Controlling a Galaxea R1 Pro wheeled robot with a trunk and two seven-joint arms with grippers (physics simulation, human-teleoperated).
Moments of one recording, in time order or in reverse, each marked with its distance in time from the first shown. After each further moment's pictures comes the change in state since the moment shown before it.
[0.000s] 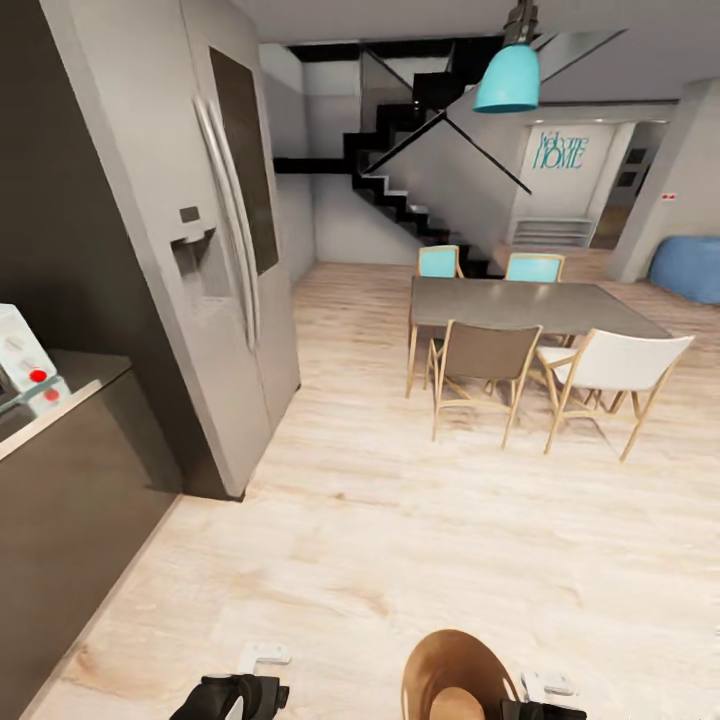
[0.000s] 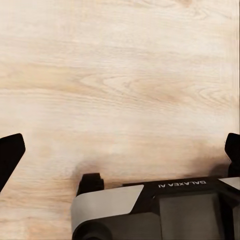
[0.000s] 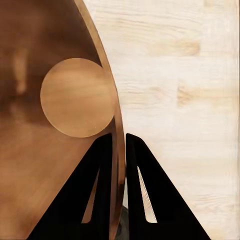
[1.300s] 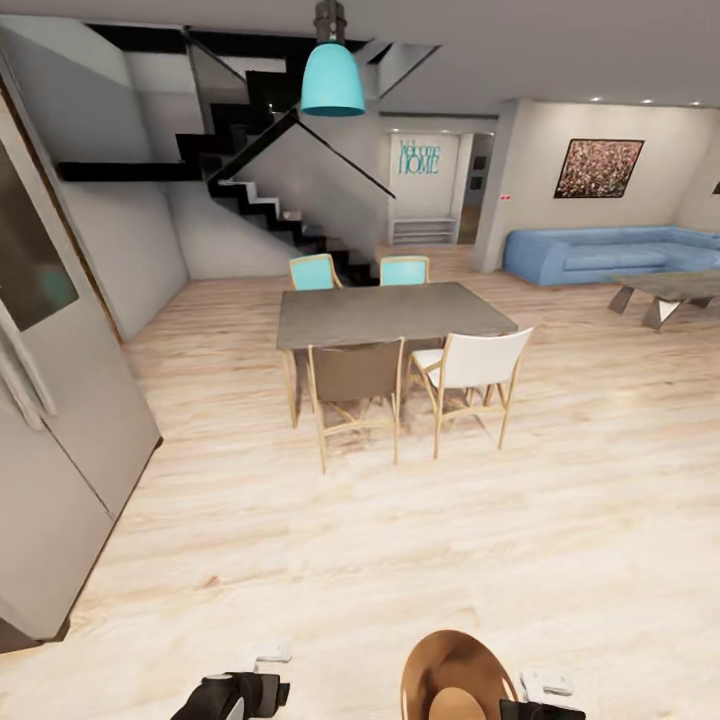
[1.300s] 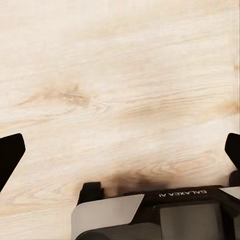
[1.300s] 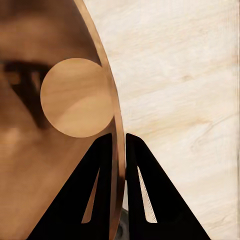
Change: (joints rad) left arm 0.000 -0.002 0.000 0.005 0.000 -0.030 0.006; right arm 0.000 0.002 0.002 0.002 0.000 -0.001 0.000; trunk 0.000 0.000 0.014
